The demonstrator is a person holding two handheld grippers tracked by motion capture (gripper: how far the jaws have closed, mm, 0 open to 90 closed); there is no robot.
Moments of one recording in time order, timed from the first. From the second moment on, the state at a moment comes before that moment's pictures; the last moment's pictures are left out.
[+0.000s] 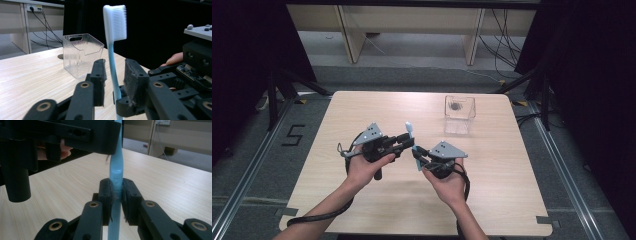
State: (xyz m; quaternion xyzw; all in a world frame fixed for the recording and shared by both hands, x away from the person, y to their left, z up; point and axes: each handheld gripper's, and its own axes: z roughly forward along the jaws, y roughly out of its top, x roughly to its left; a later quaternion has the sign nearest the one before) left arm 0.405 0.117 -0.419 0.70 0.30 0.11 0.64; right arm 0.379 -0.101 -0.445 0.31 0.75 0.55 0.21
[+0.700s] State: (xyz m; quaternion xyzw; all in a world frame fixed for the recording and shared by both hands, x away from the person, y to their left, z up) left arm 0.409 0.113 -0.415 0.71 0.29 0.12 0.64; right arm 0.379 -0.093 -0.444 0.33 0.75 0.54 0.21
